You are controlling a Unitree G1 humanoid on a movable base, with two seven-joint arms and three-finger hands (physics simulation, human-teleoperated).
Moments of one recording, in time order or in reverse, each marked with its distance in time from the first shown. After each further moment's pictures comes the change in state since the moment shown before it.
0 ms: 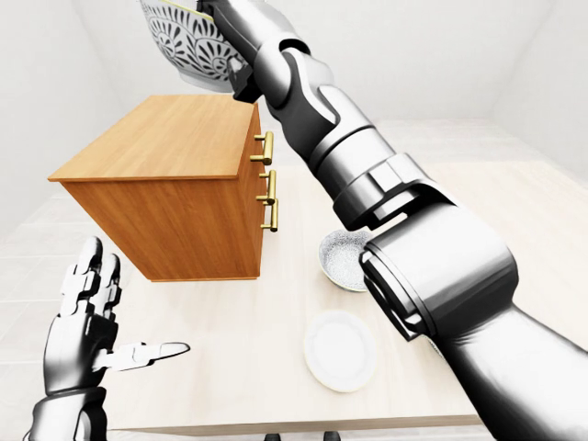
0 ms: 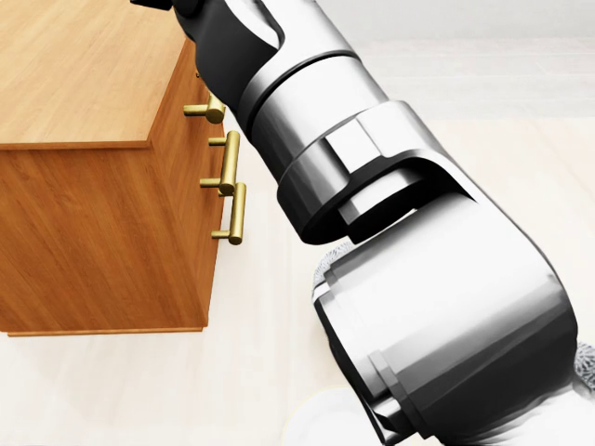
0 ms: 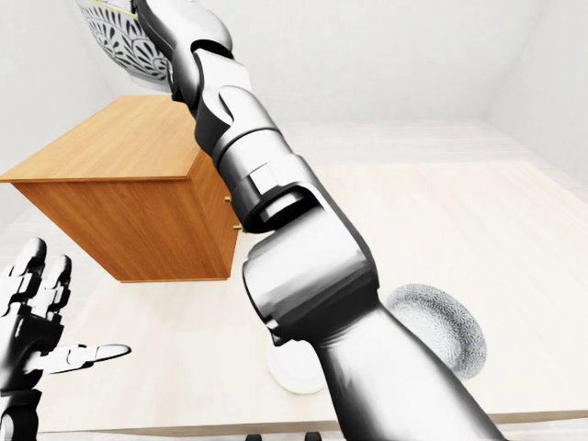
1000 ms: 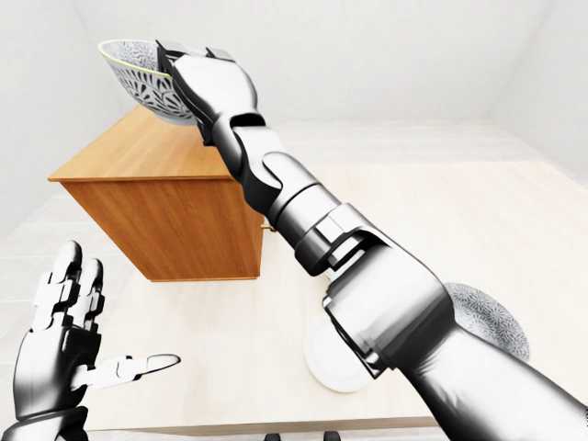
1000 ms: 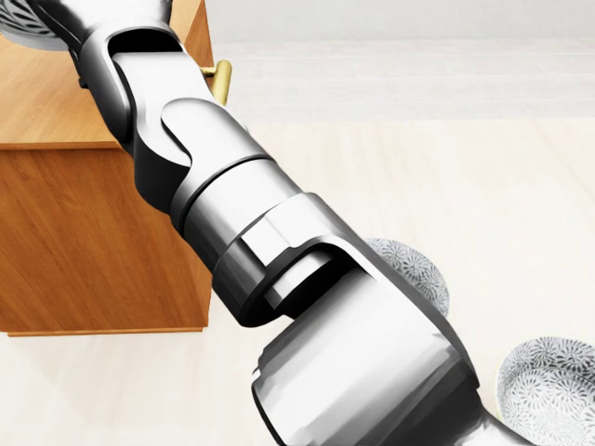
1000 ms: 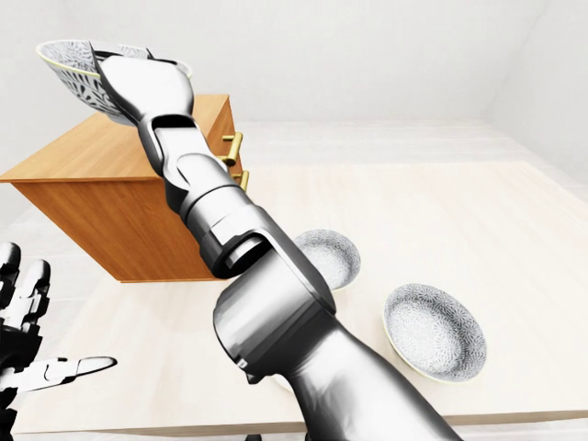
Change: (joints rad) left arm 0.043 -0.041 0.073 -0.126 -0.022 0.058 -0.043; right arm 0.115 0.183 0.055 -0.008 -0.142 0.000 -0.234
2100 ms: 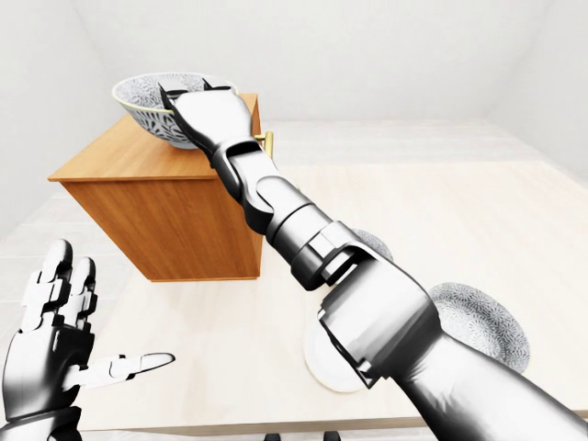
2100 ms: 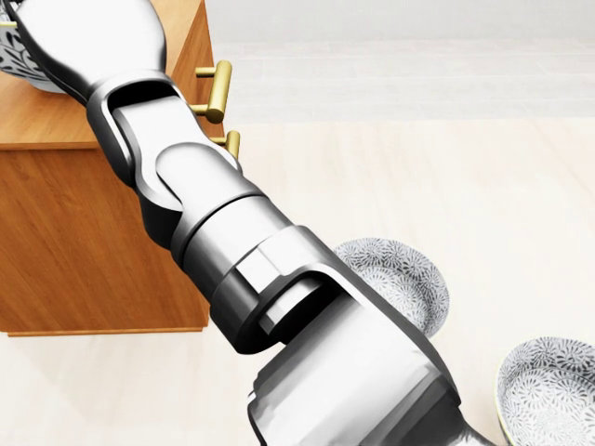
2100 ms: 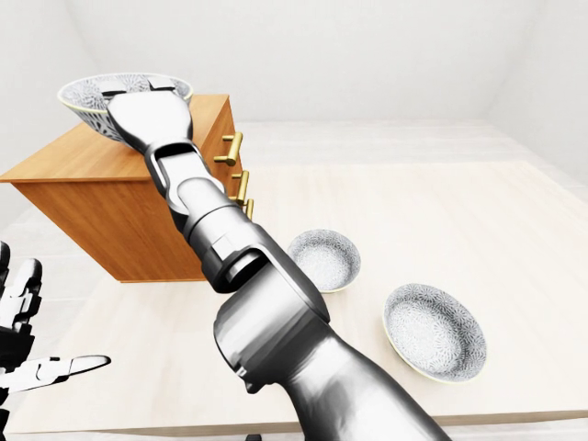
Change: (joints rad) left arm -0.023 0.001 0.037 -0.005 -0.011 0.015 -0.014; right arm 0.080 0.046 0.007 0.010 -0.193 0.000 -0.027
